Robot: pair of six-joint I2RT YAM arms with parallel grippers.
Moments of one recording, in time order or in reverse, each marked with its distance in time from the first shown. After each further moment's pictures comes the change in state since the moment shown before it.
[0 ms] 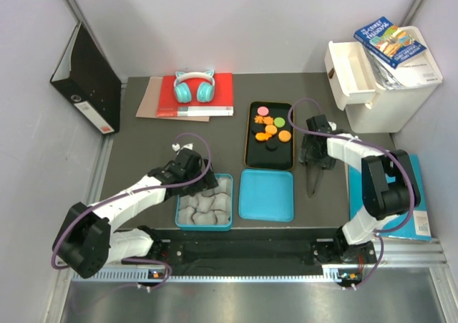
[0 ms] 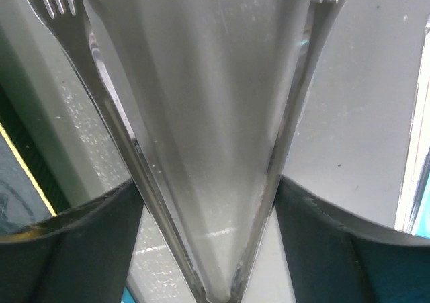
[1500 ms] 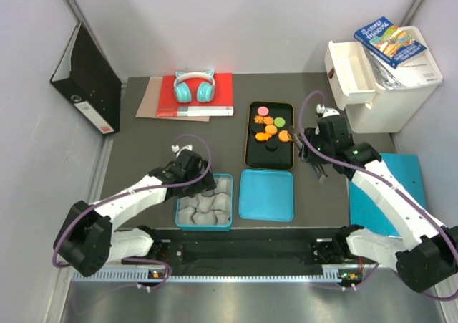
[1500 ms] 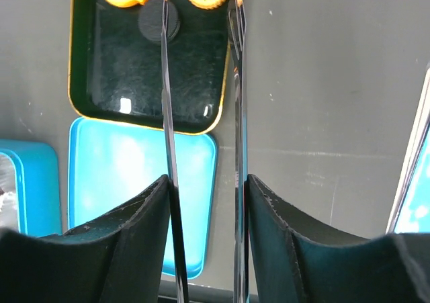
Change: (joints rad) left arm 0.000 0.016 -0.007 -0.015 -0.025 0.000; right arm 0.168 -0.554 0.025 -0.175 -0.131 -0.075
